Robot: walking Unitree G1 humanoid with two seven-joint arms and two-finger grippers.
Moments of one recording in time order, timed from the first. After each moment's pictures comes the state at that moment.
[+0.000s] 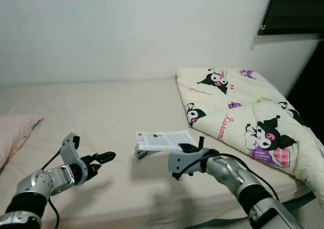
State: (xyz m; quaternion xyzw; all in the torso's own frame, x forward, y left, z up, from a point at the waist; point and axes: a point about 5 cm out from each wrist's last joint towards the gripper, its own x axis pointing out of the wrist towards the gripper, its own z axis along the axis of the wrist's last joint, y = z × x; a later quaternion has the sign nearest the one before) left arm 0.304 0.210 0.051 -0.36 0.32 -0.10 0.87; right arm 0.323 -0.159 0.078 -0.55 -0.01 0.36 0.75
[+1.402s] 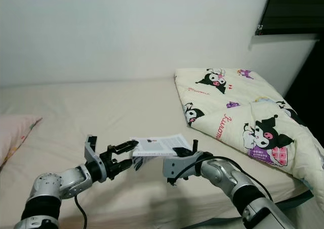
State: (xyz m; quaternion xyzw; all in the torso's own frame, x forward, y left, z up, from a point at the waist) left arm 0.295 0.153 0.071 -0.58 0.31 -0.21 0.72; right arm 0.317 -0.139 0.066 -0.55 -0.02 0.40 0.73
